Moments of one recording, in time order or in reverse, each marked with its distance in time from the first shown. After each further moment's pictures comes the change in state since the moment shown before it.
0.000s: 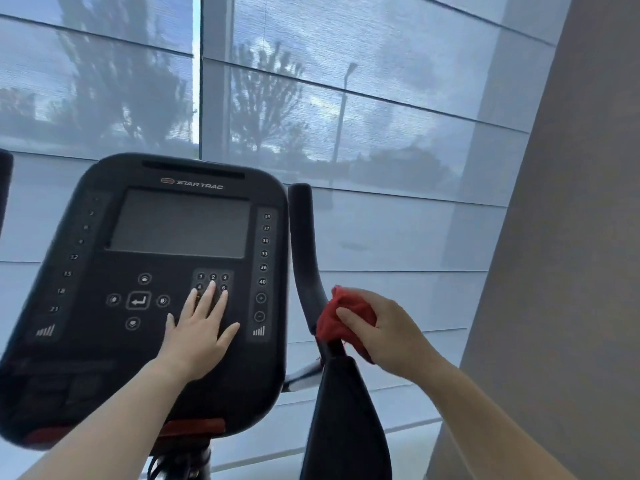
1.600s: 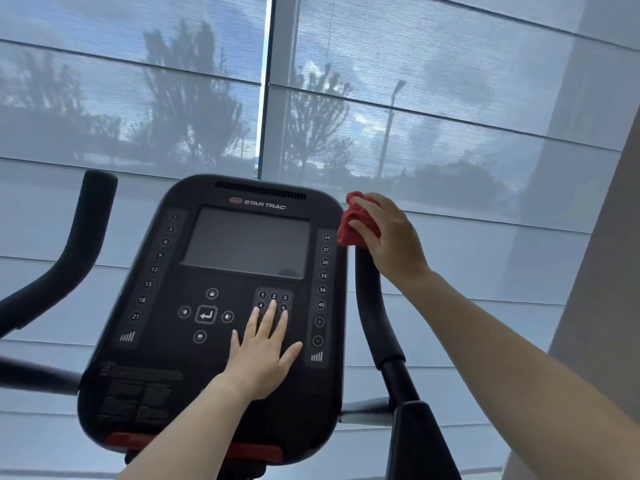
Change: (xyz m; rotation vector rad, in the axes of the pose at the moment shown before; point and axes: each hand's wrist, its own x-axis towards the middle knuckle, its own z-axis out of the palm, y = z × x) left_hand 0.005 -0.001 0.002 -0.059 -0.088 0.005; right_hand 0.170 -0.029 0.023 -0.520 0.357 -0.546
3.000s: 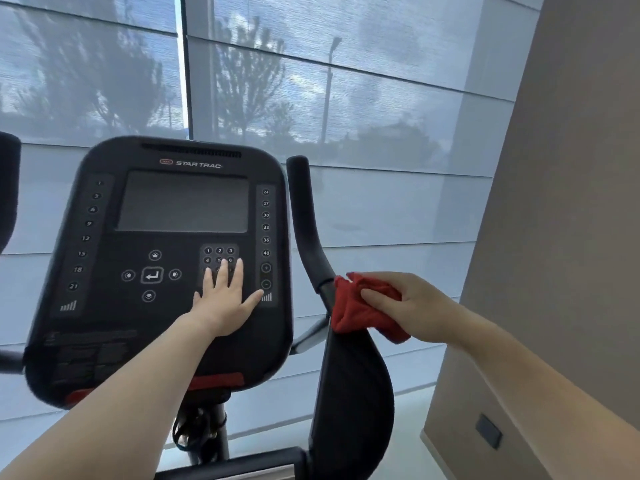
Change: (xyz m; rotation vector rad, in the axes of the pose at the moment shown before) left_hand -0.004 0.018 -0.006 -0.006 -0.061 -0.014; right_hand -0.172 -0.039 -0.120 0.300 -0.545 0.520
